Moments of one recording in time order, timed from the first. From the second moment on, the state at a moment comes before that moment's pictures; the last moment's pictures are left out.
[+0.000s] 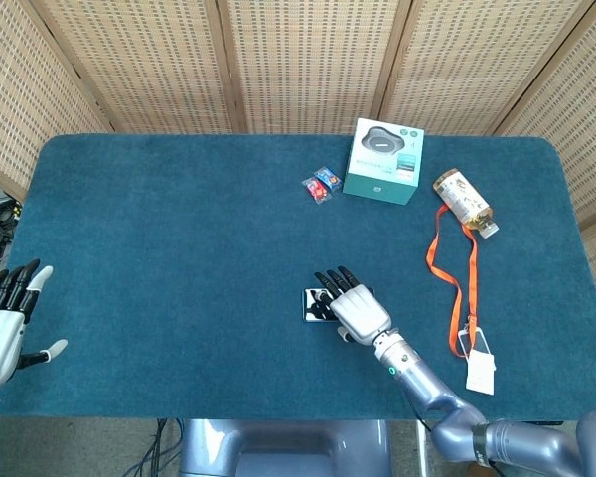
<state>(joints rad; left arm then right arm) -0.11 -1.09 -0.06 -1.73 1.51 1.46 0.15 0.65 -1.64 0.15 -1.43 -1.38 0.90 -0.46</state>
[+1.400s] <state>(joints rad) -0.11 -1.06 -0.05 -1.72 1.51 1.47 0.09 0.72 -1.77 0.16 -1.15 -1.36 0.95 -0.49</state>
